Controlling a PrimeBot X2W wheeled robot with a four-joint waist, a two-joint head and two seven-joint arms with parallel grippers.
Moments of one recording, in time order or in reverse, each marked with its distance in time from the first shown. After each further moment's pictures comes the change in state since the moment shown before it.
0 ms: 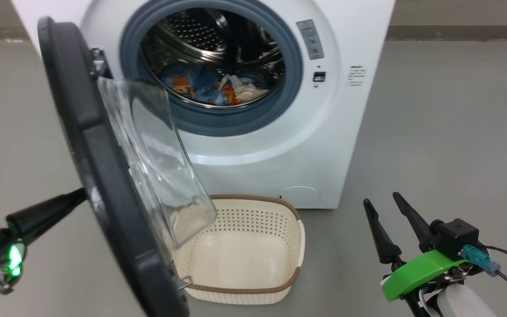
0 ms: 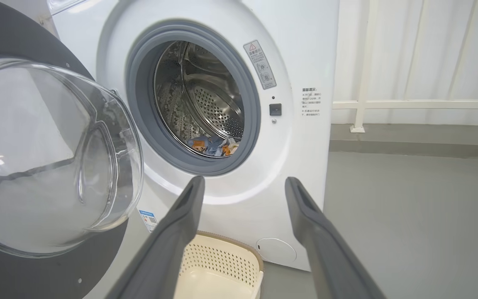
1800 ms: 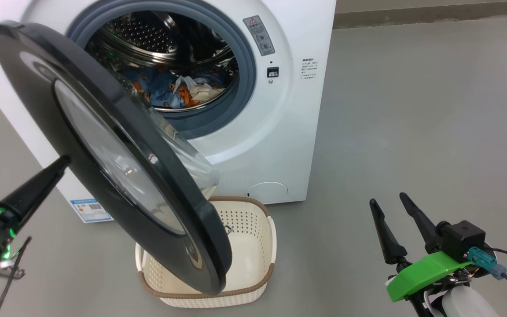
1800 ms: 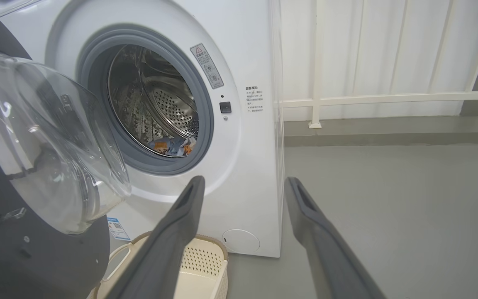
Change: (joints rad) left arm 0.002 -0.077 0.034 0.011 0.195 -0.169 -0.281; right arm 0.017 -0.002 -0.025 -0.016 -0.013 0.000 0.000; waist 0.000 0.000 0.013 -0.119
